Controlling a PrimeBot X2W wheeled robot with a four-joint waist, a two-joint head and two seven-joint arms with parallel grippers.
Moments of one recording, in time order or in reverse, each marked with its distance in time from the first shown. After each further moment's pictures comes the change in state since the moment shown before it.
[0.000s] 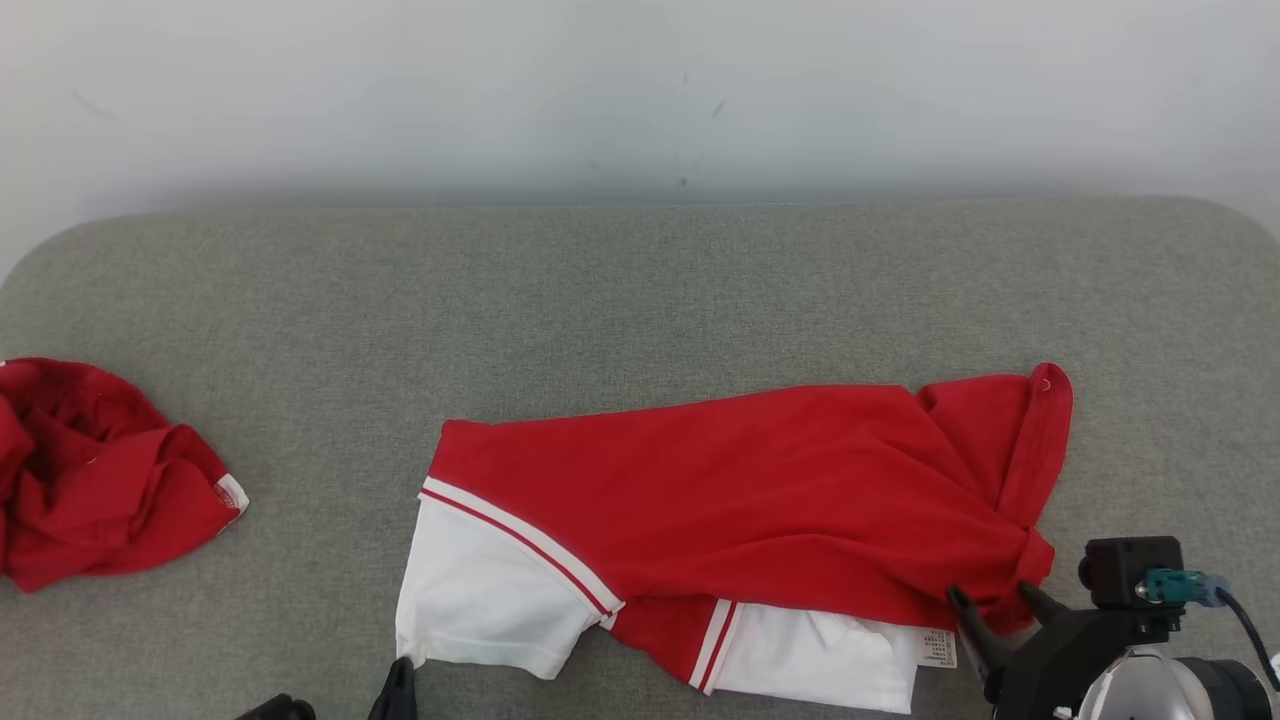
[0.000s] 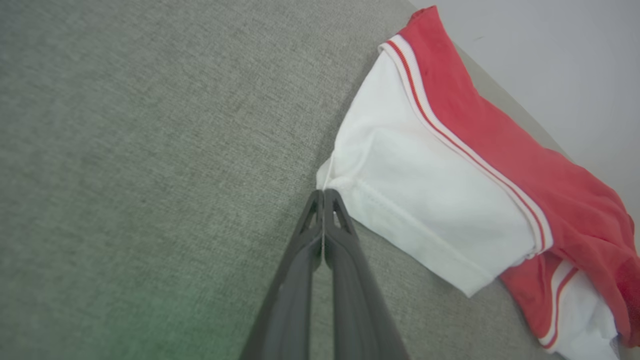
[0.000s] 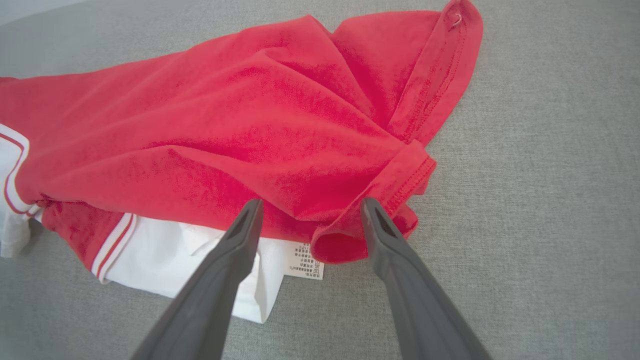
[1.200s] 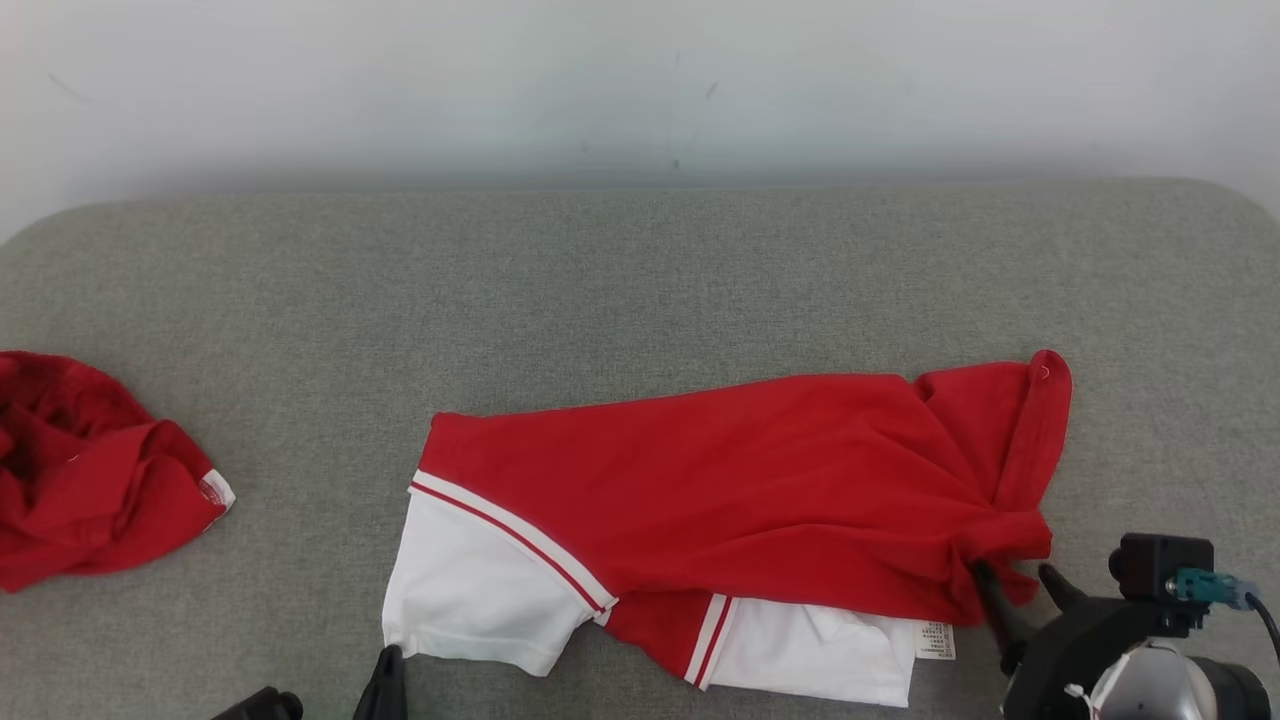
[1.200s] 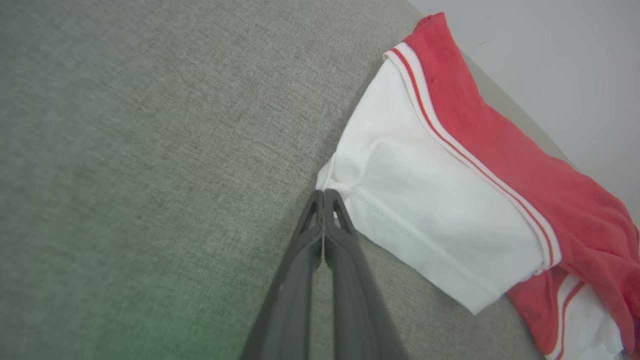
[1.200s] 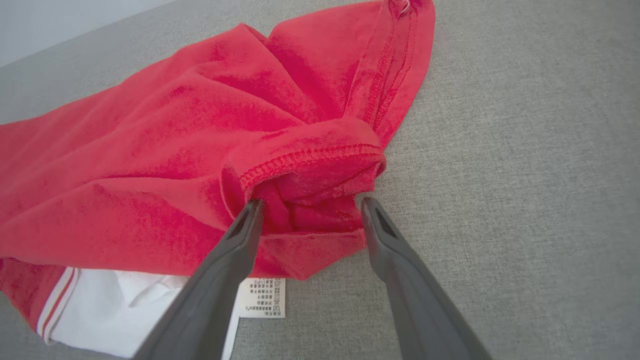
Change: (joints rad) left arm -0.005 -0.006 0.025 -0.015 0.004 -0.002 -0.003; right arm -0.085 0.024 -0.077 0.204 0.016 0.000 -0.171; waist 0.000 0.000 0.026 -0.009
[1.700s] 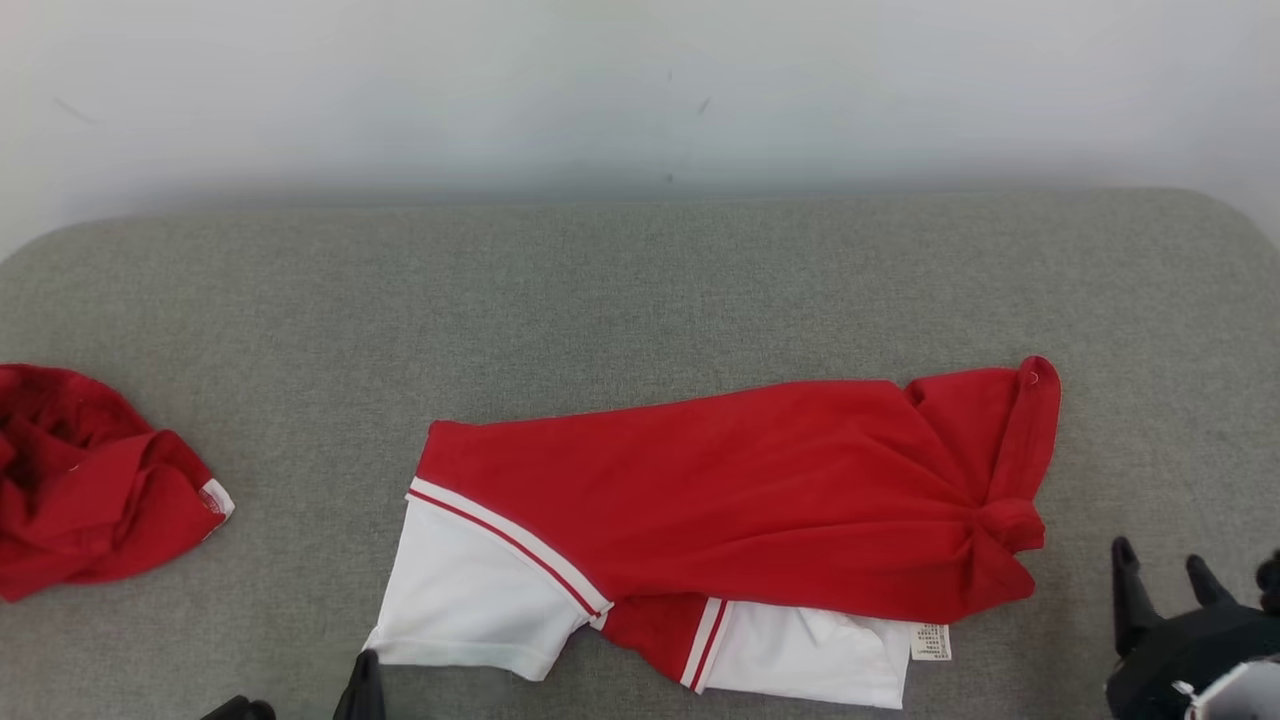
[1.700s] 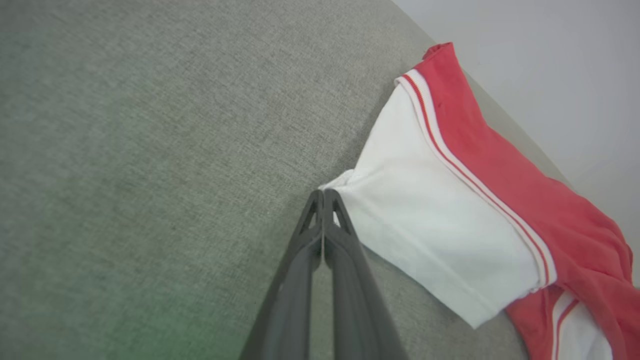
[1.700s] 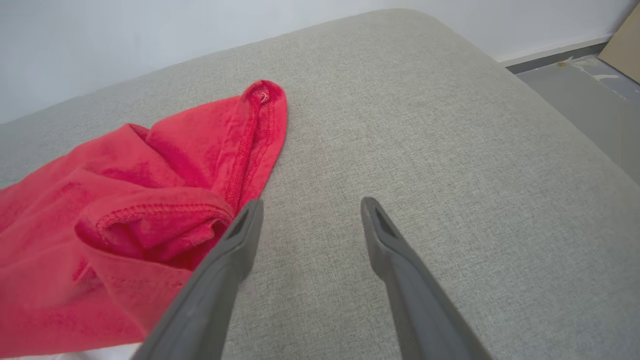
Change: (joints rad) left arm 0.012 0.008 0.042 -0.001 -0.034 -0.004 -0.003; right arm 0.006 0.011 -0.205 -0.003 -0.070 0.000 -0.122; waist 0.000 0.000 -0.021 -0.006
